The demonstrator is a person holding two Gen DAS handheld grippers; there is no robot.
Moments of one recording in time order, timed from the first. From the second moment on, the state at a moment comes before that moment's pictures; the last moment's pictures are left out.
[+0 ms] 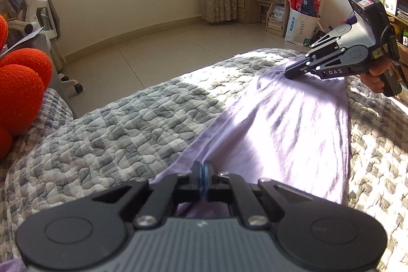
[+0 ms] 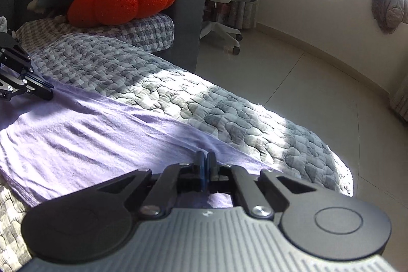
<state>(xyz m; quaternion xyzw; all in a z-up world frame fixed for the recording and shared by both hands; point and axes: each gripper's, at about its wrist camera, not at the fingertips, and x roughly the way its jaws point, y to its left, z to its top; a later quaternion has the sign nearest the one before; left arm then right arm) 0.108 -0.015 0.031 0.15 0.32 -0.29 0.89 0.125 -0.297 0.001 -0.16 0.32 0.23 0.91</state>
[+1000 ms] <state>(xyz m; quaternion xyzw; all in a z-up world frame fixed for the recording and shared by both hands) 0.075 0.011 0.073 0.13 0.33 -0.18 0.92 0.133 -0.420 0.026 0.00 0.31 0.02 0.95</state>
